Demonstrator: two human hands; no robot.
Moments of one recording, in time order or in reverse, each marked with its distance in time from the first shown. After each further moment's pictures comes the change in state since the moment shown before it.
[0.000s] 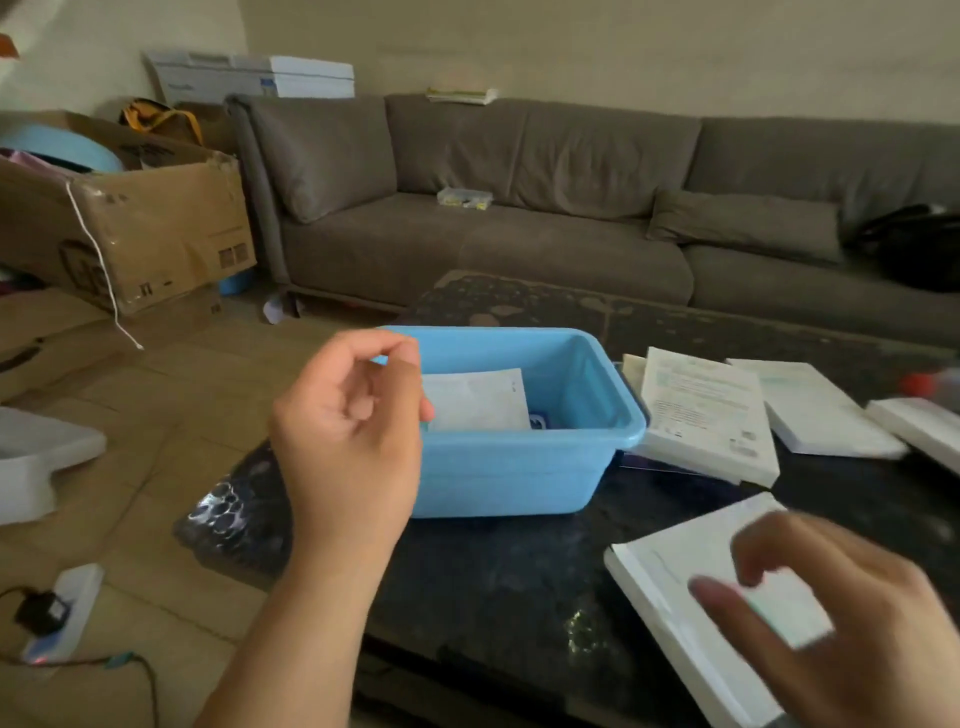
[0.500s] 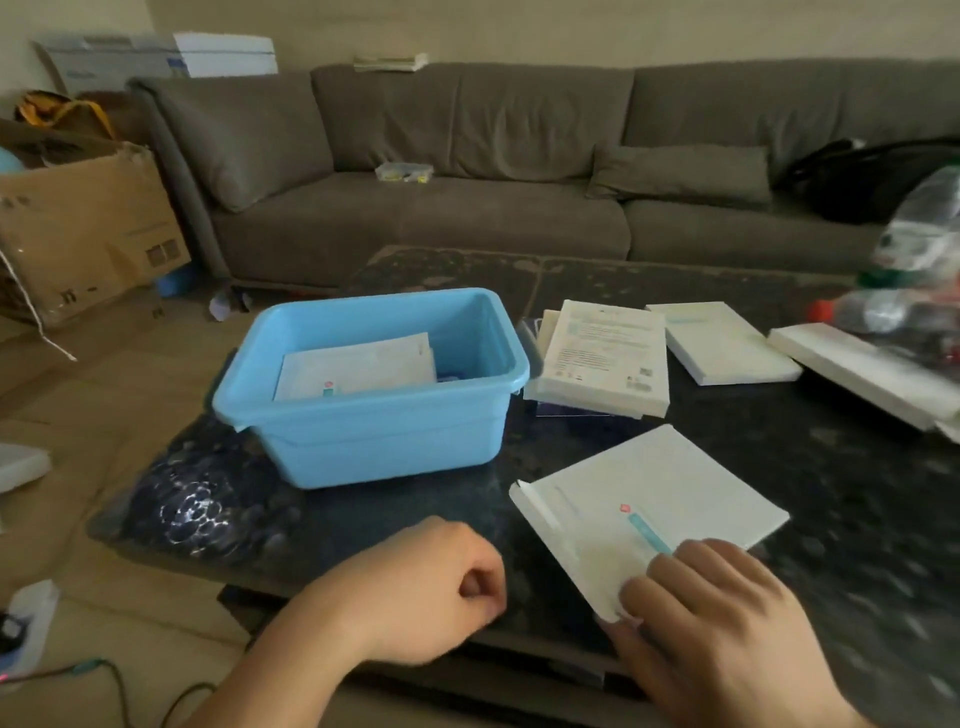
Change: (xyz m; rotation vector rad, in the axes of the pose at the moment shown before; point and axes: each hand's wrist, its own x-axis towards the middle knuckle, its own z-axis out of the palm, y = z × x) left_hand -0.085 0.005 0.032 0.735 -1.523 -0.292; right_hand -0.088 0.044 0.028 -0.315 -0.094 -0.144
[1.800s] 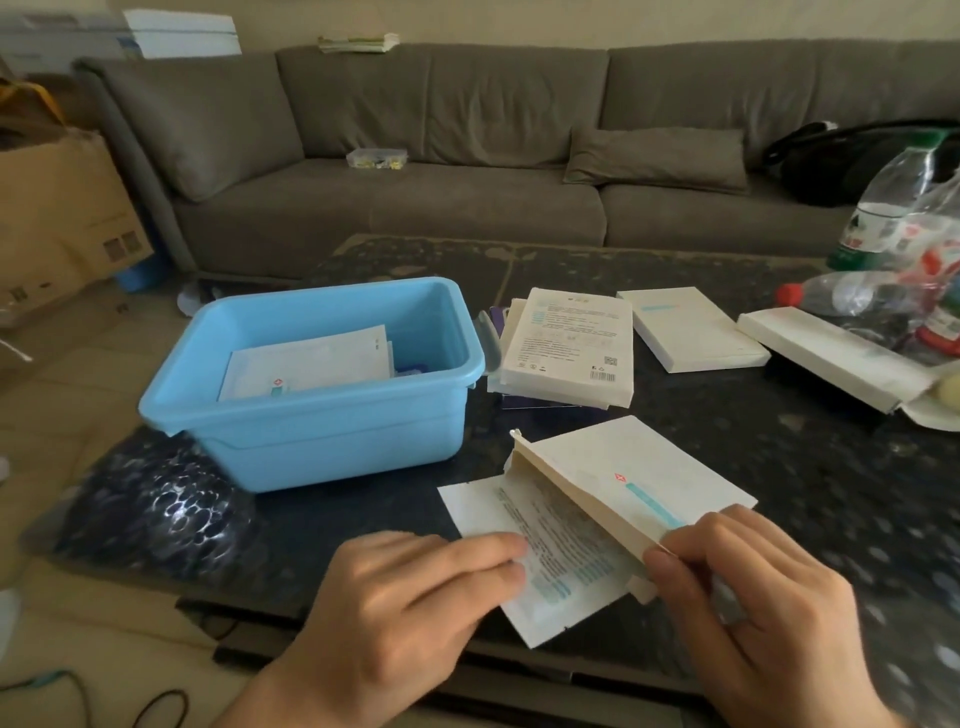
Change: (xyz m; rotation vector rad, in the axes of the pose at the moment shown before) left_hand 0.013 -0.004 0.044 0.253 1.027 0.873; right_hand -0.005 0.019 -0.026 0.323 0.278 0.282
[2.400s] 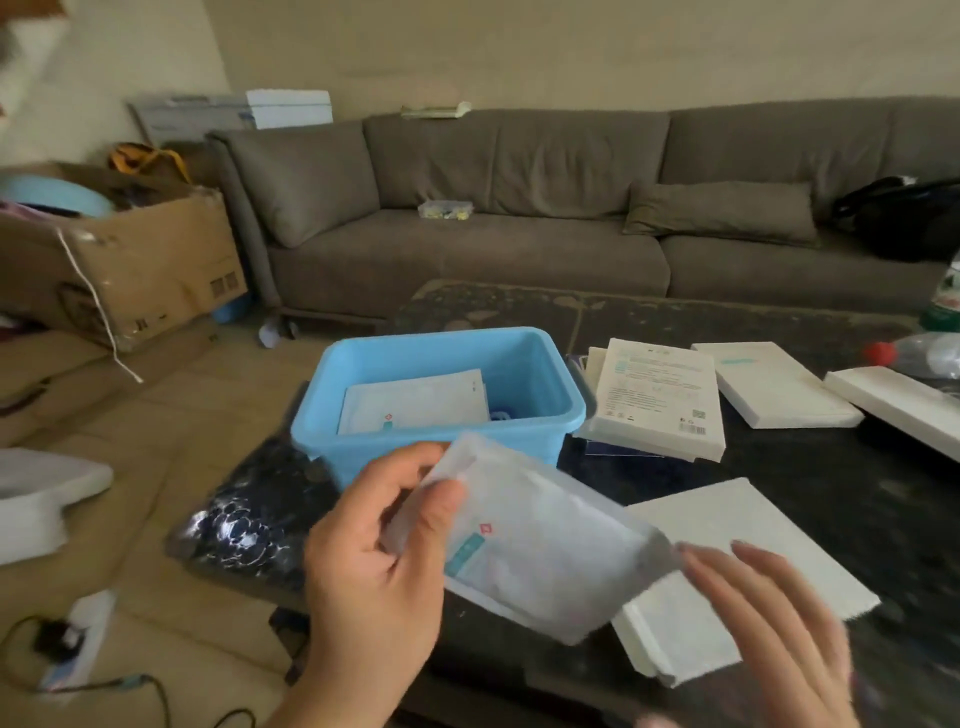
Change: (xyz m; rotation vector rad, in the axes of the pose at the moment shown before) left_hand 0.014 -0.013 -0.061 -0.202 0.506 -0.624; right_hand 0.004 -0.061 0.027 0.028 -0.137 0.116
